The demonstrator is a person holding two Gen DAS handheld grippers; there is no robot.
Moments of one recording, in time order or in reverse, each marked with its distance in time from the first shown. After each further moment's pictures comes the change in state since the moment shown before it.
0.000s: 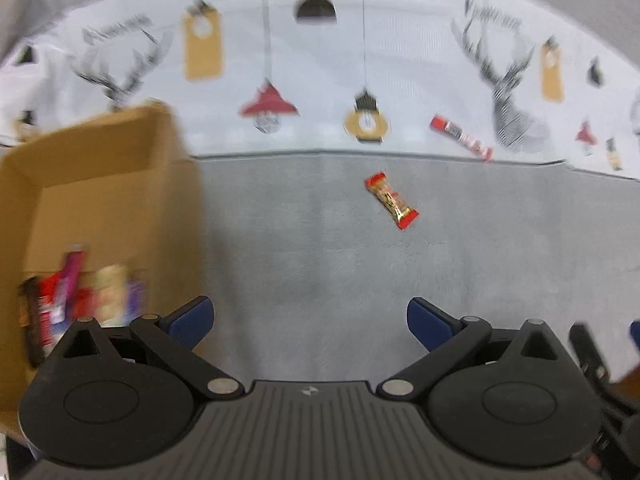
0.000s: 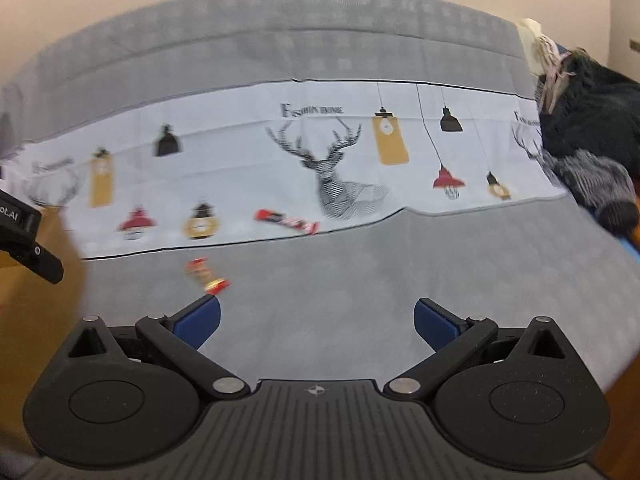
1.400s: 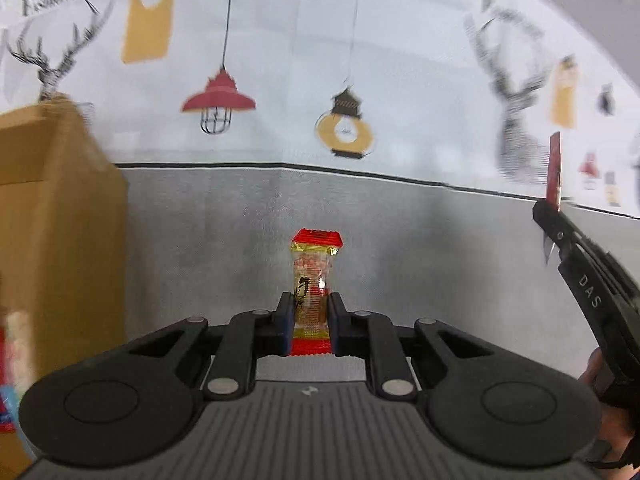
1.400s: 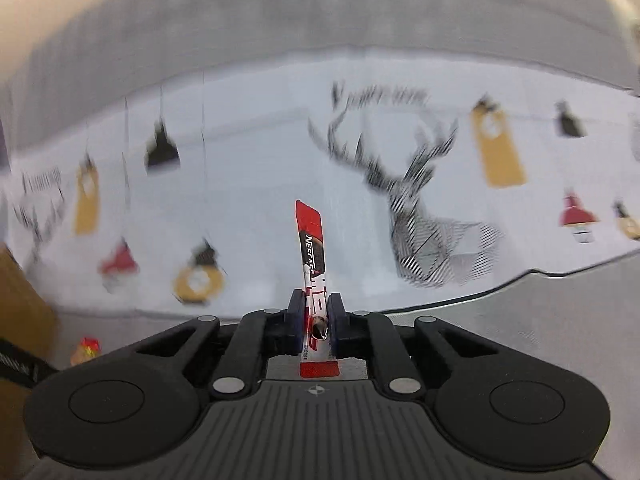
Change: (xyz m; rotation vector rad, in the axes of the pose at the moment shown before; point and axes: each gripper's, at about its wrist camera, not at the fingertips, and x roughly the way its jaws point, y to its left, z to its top) left arm 0.052 0.030 0.051 -0.051 -0.004 -0.157; right arm 0.124 0.032 0.059 0.063 -0.053 0.222
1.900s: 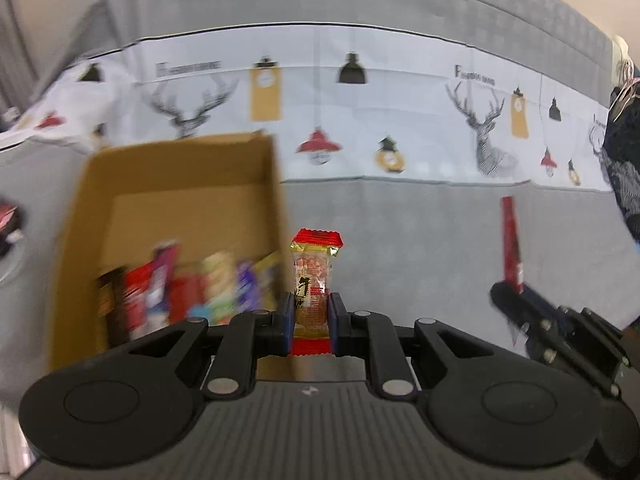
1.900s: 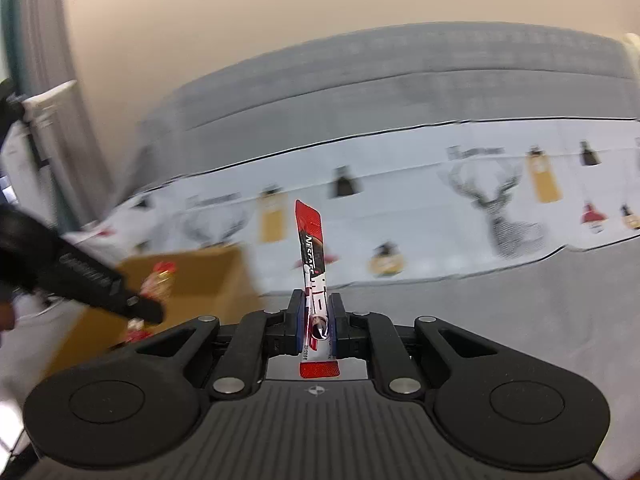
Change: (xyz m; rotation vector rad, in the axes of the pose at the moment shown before) left arm -0.209 0.088 -0.145 0.088 -0.199 0.089; right arm -0.225 0.155 -0.048 -0.047 0.006 0.245
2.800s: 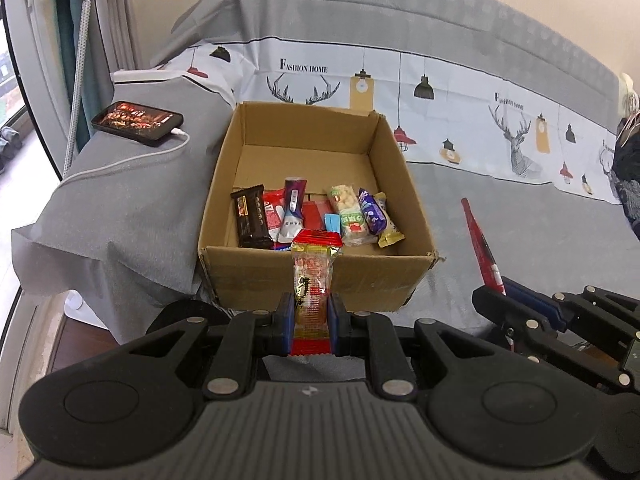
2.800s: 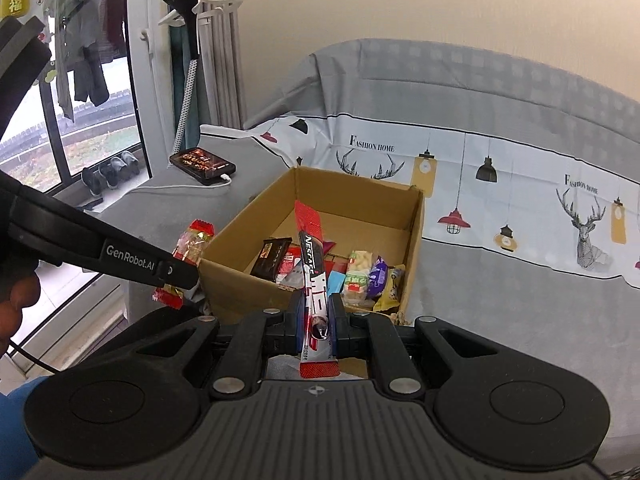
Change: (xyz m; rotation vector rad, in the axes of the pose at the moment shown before) left arm -0.117 0.120 -0.182 -0.109 -0.147 0.057; right arm -0.089 0.191 -0.084 -0.320 0.079 0.086
